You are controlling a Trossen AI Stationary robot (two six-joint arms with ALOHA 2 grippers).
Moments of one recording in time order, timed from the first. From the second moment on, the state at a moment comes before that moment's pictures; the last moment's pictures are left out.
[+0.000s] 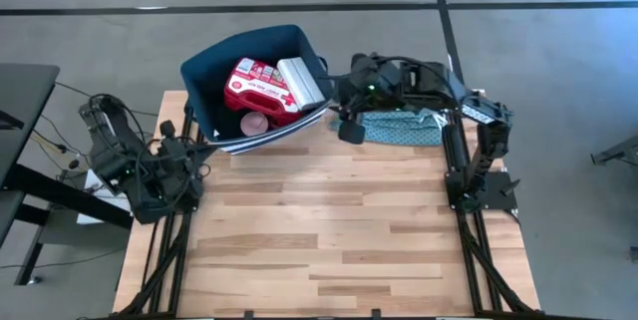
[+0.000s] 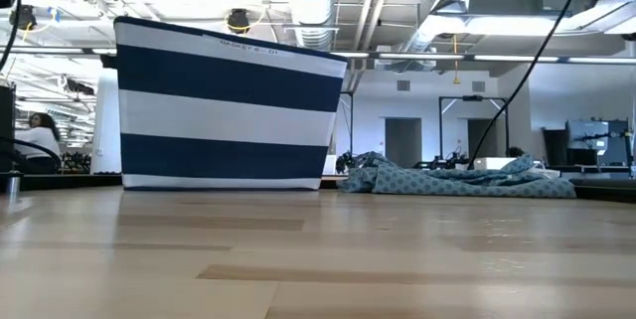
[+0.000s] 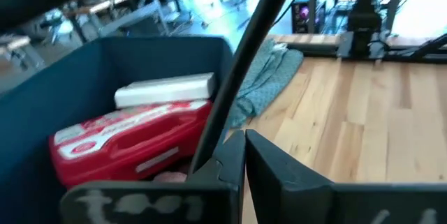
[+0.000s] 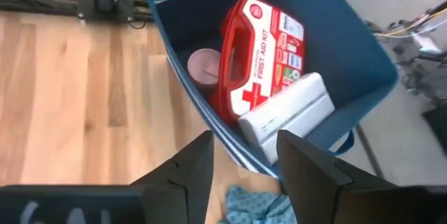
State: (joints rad) left arm -0.91 0.86 1.10 -1.53 -1.27 -1.10; right arm -0.09 1.81 2.34 -1.24 0.26 -0.23
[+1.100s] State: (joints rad) left arm -0.89 0.74 1.23 -0.71 -1.06 -0.13; right arm -0.18 1.70 2.24 -1.26 0.20 -0.28
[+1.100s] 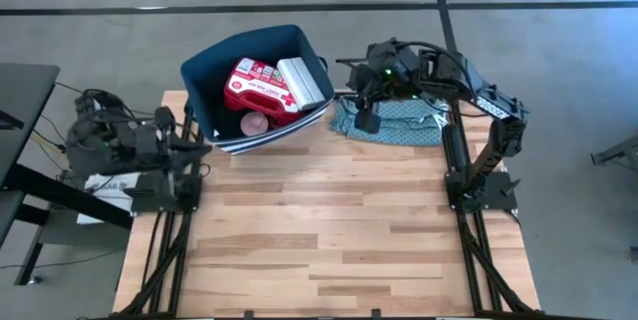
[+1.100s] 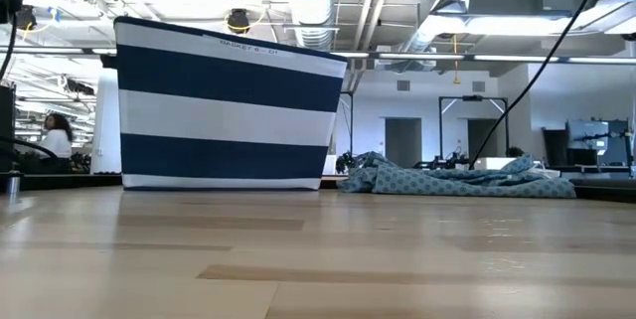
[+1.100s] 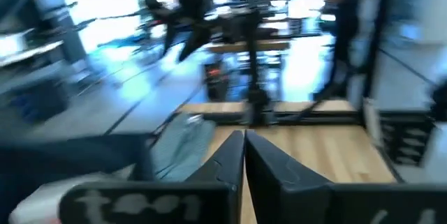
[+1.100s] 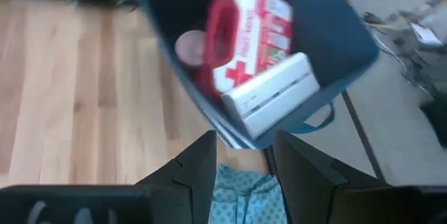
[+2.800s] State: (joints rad) left arm -0.25 0.39 0.43 0.00 0.01 0.17; right arm -0.33 0.69 0.67 -0.21 -0.66 -0.31
